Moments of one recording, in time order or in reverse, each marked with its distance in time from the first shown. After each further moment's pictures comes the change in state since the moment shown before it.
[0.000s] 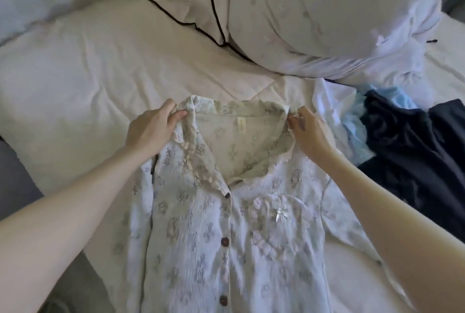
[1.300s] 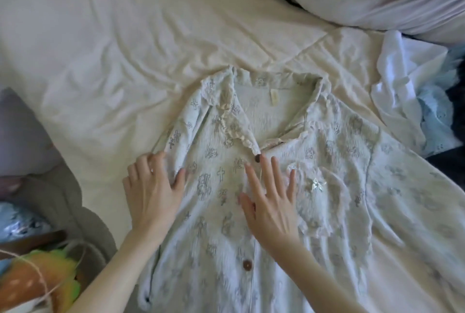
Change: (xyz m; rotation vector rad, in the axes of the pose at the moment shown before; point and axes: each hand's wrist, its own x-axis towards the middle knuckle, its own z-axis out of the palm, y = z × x) left_hand -0.148 -0.001 0.052 0.236 -0.005 -0.408; right_hand -0.160 -0.036 0.132 -0.217 -0.223 -0.290
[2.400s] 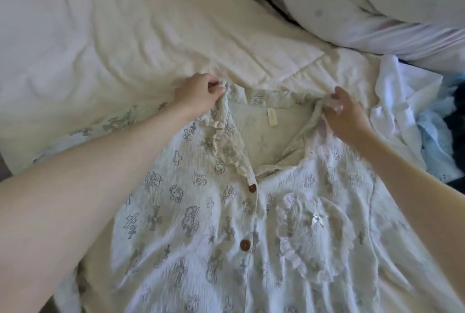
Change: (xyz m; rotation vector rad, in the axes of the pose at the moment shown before) left_hand 0.213 0.090 0.044 -0.493 -0.354 0.149; right_hand 0.187 0.153 -0.079 0.269 -0.010 0.414
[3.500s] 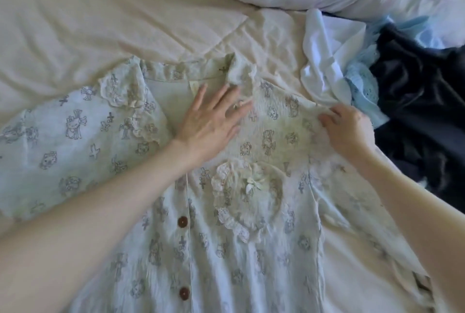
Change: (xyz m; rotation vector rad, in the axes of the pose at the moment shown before) left_hand -0.070 0.088 0.112 0.783 -0.148 0.684; right_hand -0.065 0.125 -0.040 -0.153 0.230 0.177
